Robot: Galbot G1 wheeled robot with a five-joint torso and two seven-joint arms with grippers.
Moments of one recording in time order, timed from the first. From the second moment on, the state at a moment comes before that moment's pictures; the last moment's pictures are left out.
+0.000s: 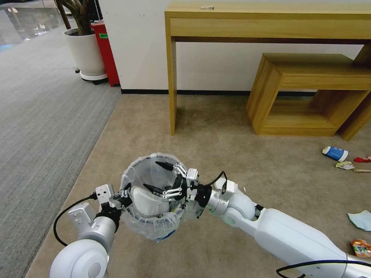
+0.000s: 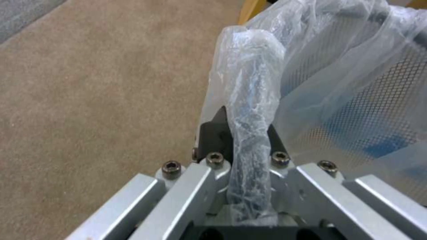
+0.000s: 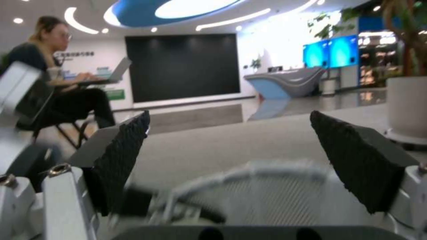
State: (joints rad) left arm 1.55 -1.39 -0.55 -2.36 -0.70 0.59 -0.39; right arm -0.62 0.91 -0.47 1.77 0.90 0.37 -0.42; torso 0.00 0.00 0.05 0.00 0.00
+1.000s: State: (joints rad) left arm 1.52 -1.37 -0.59 -2.28 -0.69 0.56 -0.37; right arm -0.82 0.79 0.04 1.75 0.80 0.21 -0.21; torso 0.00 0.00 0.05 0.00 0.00
